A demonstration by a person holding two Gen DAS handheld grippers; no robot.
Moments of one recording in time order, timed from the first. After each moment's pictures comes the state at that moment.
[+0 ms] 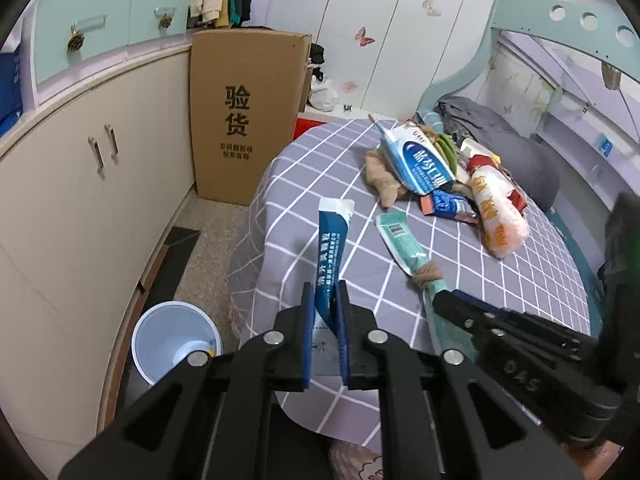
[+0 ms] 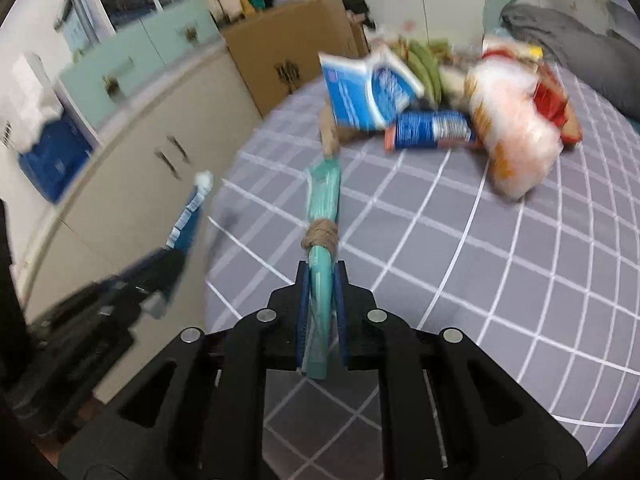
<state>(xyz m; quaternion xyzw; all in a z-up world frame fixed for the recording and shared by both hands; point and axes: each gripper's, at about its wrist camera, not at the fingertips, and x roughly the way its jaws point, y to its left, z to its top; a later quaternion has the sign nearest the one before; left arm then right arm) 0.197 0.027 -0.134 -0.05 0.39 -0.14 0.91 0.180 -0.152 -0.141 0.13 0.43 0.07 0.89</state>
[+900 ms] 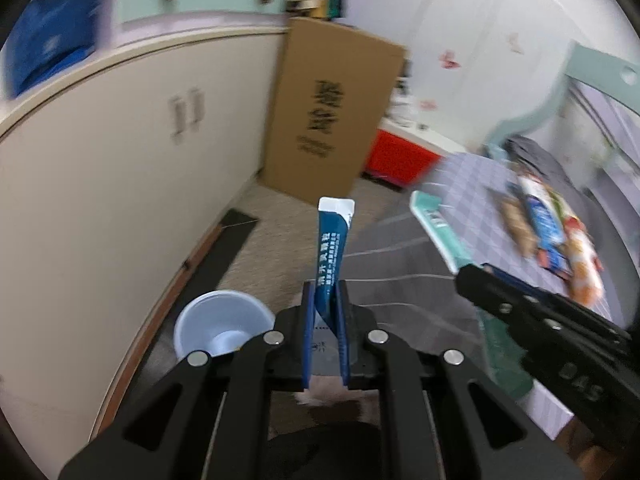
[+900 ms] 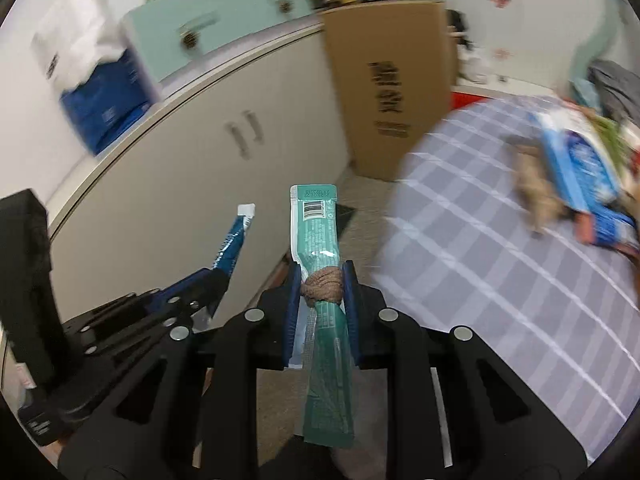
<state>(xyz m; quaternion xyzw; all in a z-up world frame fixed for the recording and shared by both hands) 0.232 0.167 -0.163 -0.12 0.41 -0.02 0.90 0.244 -0.006 -0.129 0.05 0.41 0.20 0.89</state>
